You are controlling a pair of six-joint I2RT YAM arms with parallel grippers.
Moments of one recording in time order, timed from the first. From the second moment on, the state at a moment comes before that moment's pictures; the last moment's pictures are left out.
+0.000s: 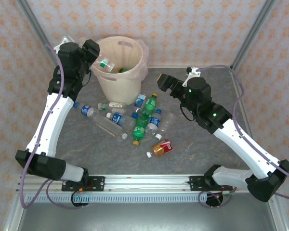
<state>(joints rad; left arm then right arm) -0.14 1.42 1.64 -0.41 -0.15 -0.90 0.66 1.14 1.24 -0.34 0.22 0.72</state>
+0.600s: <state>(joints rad) -0.19 1.64 1.80 -0.41 -0.16 -0.80 0.66 1.07 1.21 -0.38 0.23 0.72</state>
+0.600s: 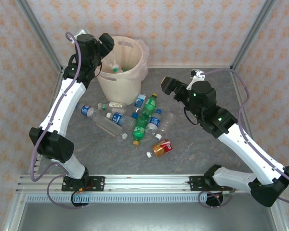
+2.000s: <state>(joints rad) -0.41 1.13 1.22 -0.43 -0.05 -0.72 0.70 0.97 0.75 -0.43 0.11 1.12</state>
